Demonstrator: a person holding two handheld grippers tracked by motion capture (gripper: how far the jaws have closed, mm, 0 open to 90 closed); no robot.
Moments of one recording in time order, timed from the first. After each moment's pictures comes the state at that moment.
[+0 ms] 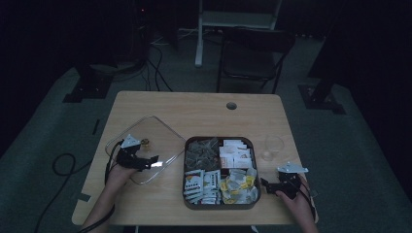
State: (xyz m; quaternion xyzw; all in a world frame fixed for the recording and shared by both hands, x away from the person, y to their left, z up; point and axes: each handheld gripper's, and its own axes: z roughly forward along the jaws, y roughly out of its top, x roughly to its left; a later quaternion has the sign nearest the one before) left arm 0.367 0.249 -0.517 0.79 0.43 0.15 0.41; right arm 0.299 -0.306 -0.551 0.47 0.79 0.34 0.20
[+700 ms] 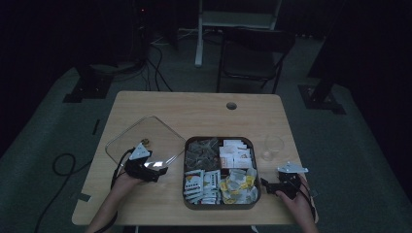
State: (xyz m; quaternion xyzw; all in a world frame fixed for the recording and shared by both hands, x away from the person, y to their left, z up) left arm 0.340 0.219 -0.523 0.82 0.35 0.13 0.43; right arm 0.299 -0.306 -0.551 0.47 0.79 0.34 0.20
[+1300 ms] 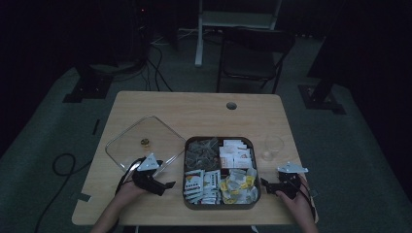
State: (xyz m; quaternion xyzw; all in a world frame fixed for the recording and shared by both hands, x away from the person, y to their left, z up) left arm 0.315 0.193 -0.531 0.86 0.27 0.09 0.43; right arm 0.299 -0.306 -0.551 0.47 0.79 0.34 0.20
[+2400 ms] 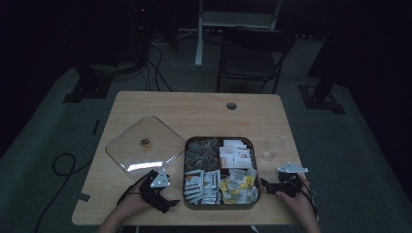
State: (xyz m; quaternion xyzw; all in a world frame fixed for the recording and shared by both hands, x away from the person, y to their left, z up) left arm 0.286 0.170 -0.547 0.91 0.21 0.09 0.35; right arm 0.299 -0.306 -0.551 0.47 0.79 0.34 0.20
